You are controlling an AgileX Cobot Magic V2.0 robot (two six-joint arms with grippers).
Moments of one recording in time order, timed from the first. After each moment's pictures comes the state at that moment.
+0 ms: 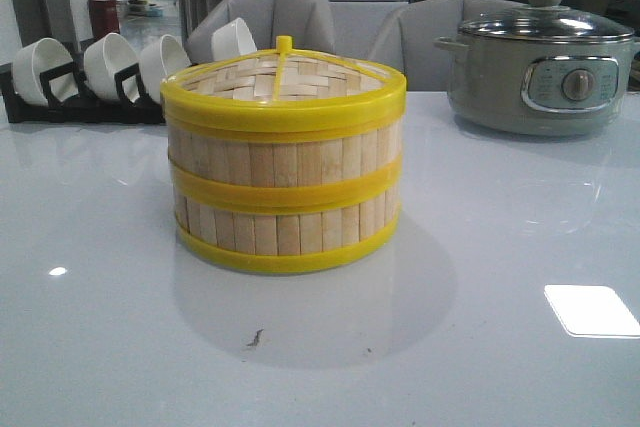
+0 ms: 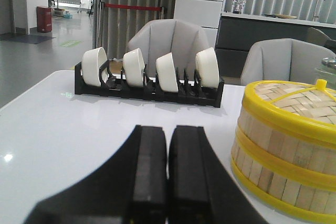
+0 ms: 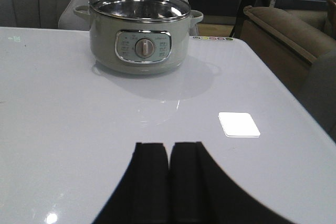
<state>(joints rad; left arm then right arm) -0.11 0.00 0.01 0.08 0.03 -0.22 -0.17 0.29 -0.20 -0.05 0.13 0.02</state>
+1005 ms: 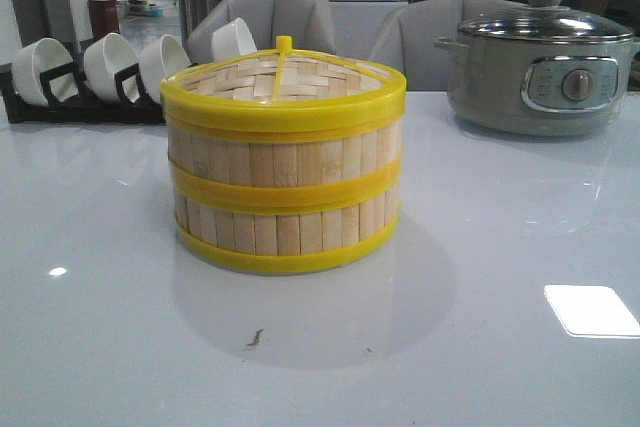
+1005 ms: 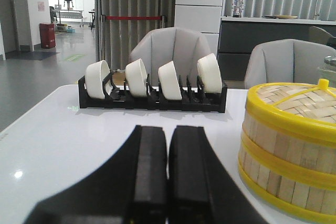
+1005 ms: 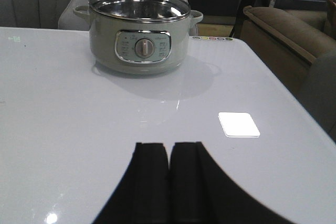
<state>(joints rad) -0.11 0.00 0.01 0.07 0.00 -0.15 -0.17 0.29 -0.20 -0.05 0.13 0.02</state>
